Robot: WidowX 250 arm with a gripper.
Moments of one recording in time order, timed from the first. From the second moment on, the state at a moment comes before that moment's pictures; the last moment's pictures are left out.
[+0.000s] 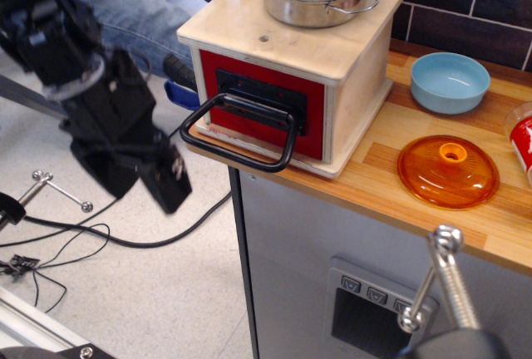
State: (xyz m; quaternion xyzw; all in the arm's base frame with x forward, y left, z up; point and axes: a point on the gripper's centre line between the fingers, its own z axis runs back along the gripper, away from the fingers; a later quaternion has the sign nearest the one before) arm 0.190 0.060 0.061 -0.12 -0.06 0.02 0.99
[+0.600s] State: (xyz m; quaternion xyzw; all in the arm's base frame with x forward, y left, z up) arm 0.241 0.034 0.070 -0.08 -0.13 0.07 0.99
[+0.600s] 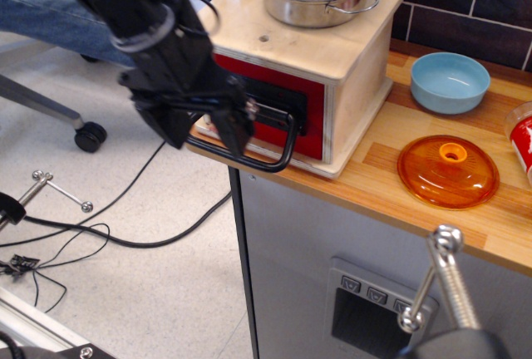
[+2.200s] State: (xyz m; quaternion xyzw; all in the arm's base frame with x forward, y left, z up) arm 0.262 0.027 0.020 0.03 -0.06 0.08 0.99
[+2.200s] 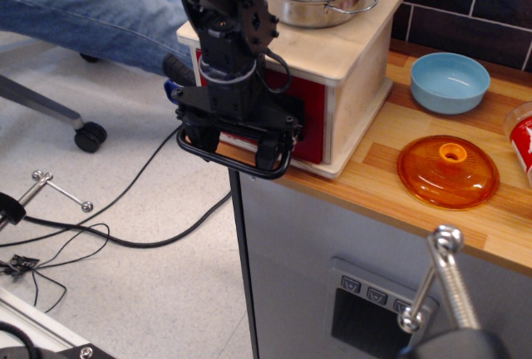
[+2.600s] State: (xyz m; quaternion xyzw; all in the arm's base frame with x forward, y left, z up) arm 0.210 0.021 0.016 0.01 -0.08 0.03 1.00
